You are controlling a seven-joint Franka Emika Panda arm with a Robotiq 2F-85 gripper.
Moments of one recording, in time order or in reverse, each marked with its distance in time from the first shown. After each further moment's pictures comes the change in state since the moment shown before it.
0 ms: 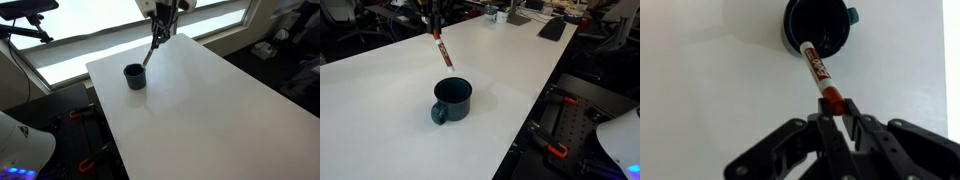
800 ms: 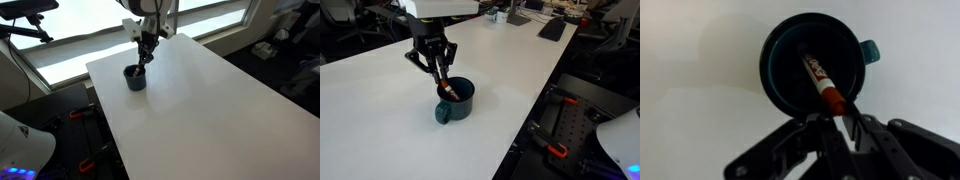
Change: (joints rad) arm 0.108 0.193 0.026 -0.044 -0.105 0.093 0.140
